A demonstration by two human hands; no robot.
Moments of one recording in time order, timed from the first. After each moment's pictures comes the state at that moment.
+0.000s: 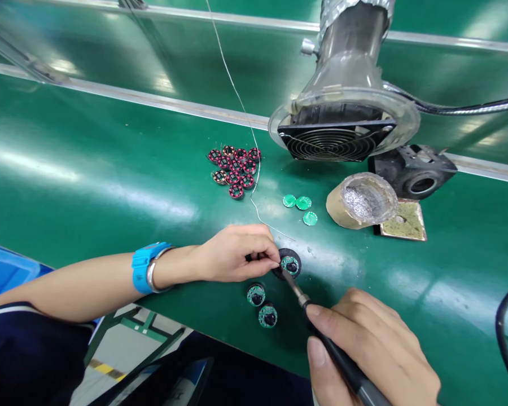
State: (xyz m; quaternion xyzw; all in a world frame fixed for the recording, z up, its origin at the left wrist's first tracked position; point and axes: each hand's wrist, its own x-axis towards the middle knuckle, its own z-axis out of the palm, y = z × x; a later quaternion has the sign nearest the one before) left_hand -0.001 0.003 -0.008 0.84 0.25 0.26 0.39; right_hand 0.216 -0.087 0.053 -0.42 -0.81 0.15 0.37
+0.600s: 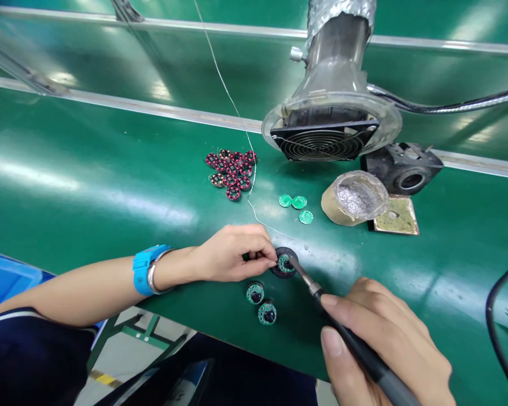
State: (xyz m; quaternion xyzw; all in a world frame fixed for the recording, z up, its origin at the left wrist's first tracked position) left_hand -0.003 0.003 -0.006 0.85 0.23 0.28 0.39; right_hand 0.221 -0.094 0.047 -0.44 -0.77 0.15 0.44
